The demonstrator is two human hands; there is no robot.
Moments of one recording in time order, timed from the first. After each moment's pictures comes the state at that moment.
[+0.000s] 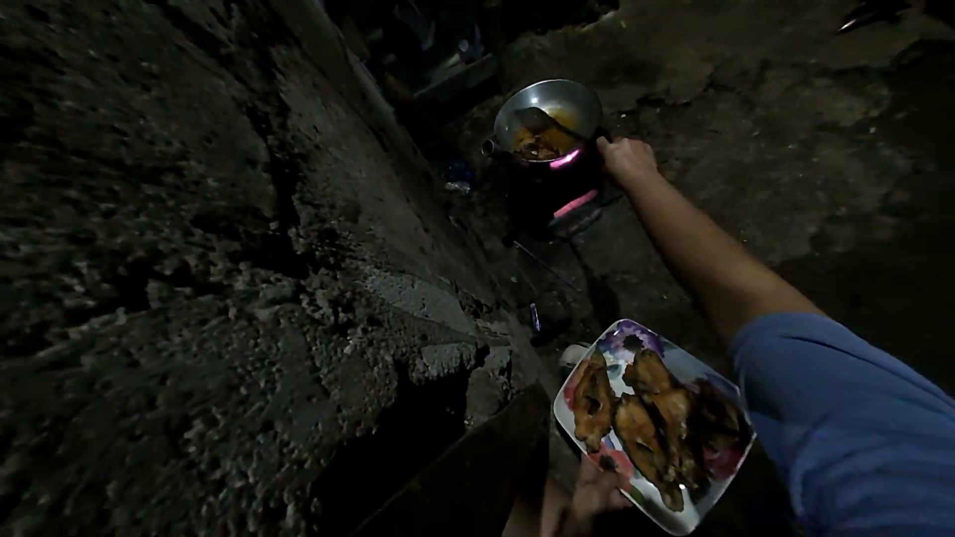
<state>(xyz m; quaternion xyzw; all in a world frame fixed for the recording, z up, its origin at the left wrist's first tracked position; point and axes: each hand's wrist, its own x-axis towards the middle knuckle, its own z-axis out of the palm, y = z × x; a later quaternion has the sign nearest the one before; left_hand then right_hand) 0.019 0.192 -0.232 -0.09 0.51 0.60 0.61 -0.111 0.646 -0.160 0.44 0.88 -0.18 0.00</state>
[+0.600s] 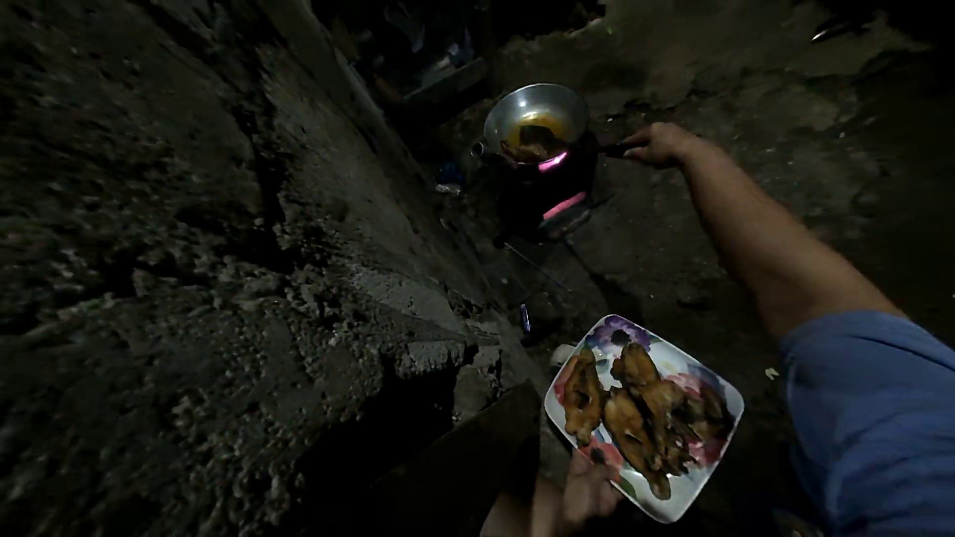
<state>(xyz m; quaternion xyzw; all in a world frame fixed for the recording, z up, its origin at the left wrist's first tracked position) 0.024 0.198 -0.231 -0.11 0.52 0.60 0.60 -0.048 0.708 -0.151 0.43 0.85 -0.31 0.02</state>
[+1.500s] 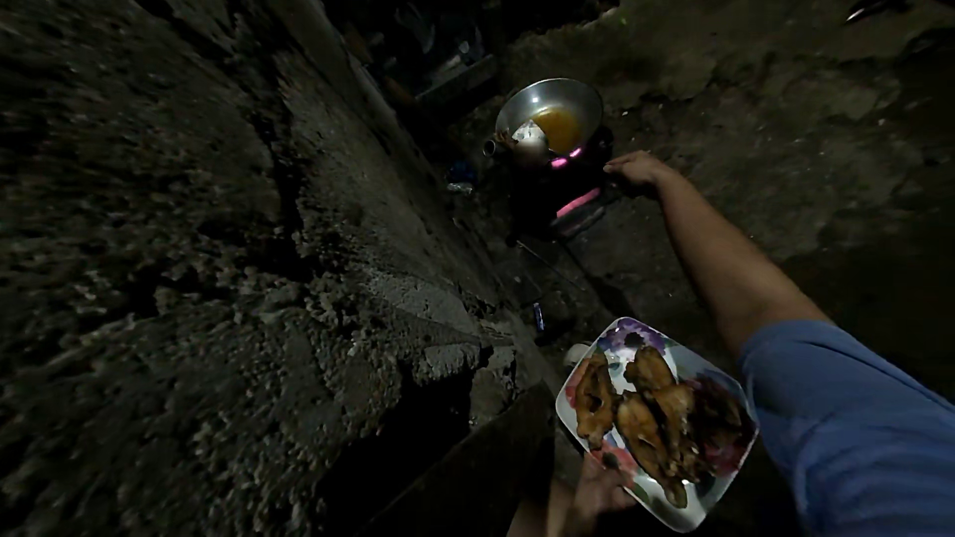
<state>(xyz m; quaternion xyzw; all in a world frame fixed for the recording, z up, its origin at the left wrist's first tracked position) 0.016 0.189 -0.238 -0.08 0.50 0.61 0.61 -0.089 0.669 -0.198 0.47 0.69 -0.55 -0.06</state>
